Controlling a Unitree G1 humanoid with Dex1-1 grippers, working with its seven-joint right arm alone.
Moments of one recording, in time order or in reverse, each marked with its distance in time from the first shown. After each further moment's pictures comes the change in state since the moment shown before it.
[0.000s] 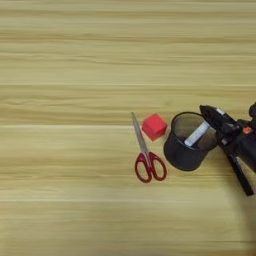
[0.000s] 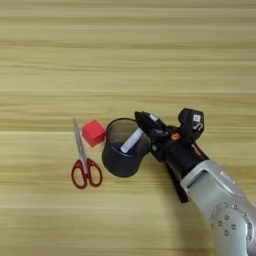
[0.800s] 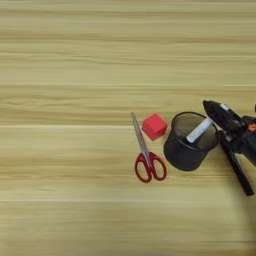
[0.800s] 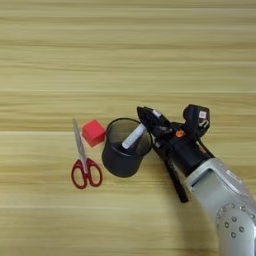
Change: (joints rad) arm 0.002 -0.009 -0.028 -0.047 0.048 0.019 -0.001
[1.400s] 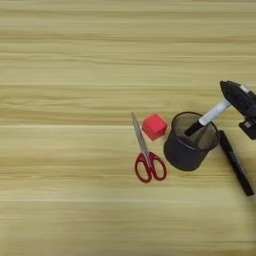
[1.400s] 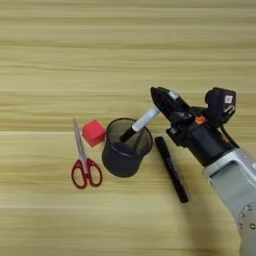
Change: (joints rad) arm -0.023 -0.073 -0.112 -0.140 0.170 0.027 -0.085
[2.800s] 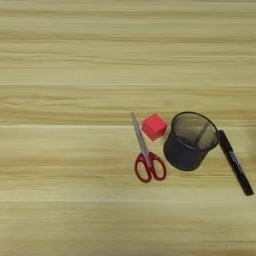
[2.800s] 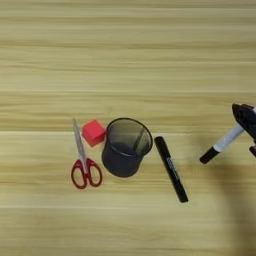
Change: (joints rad) arm 0.176 -0.266 -0.250 0.153 -0.078 0.026 0.076
